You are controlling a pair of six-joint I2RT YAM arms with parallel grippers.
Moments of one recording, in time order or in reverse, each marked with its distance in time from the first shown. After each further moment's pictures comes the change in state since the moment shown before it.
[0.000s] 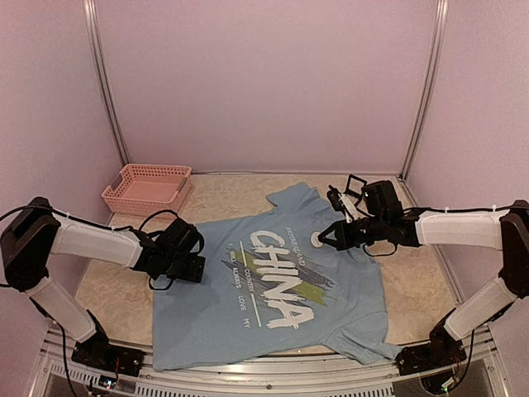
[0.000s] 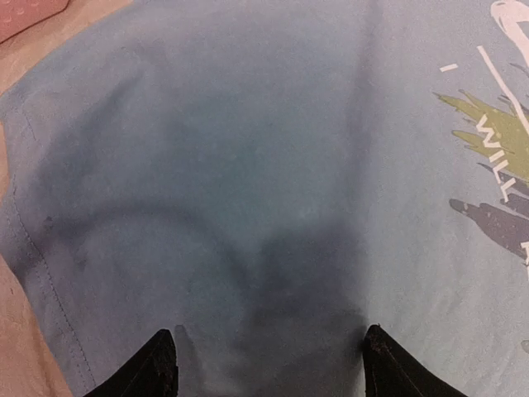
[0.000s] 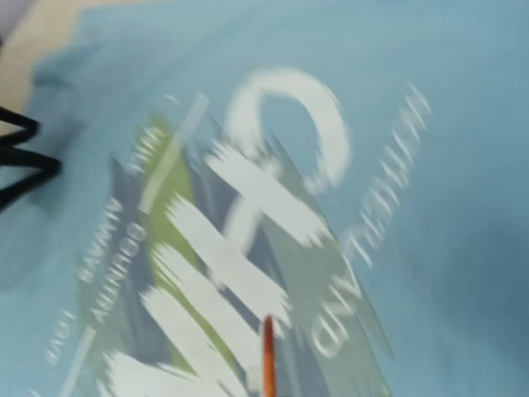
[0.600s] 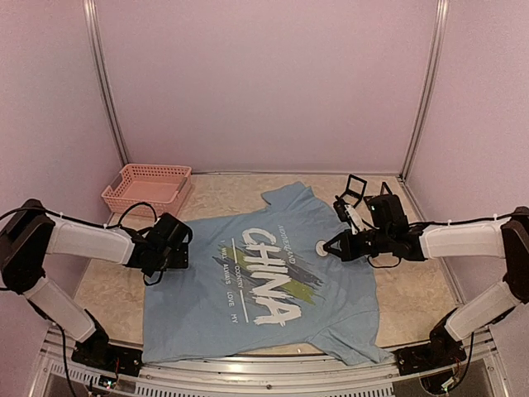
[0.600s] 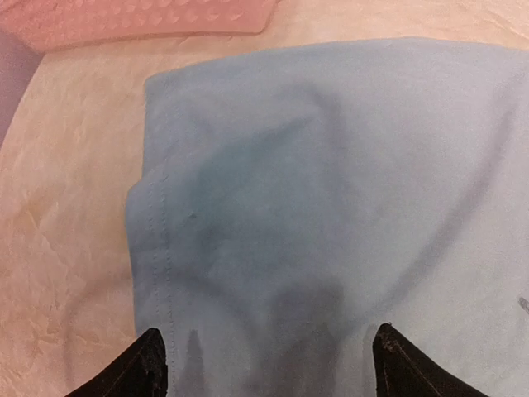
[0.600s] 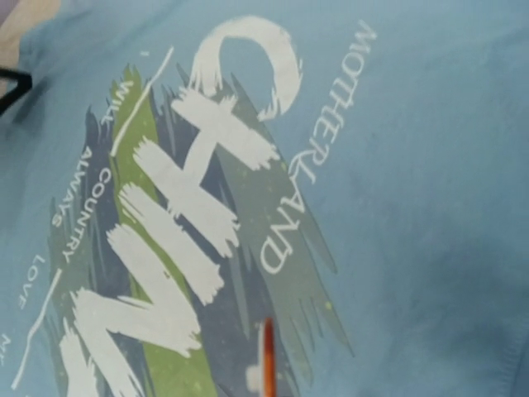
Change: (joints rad) left arm 0.131 -0.015 -0.046 0.014 -0.234 -0.132; right arm -0.008 -0.036 -0.171 0.132 0.021 0.026
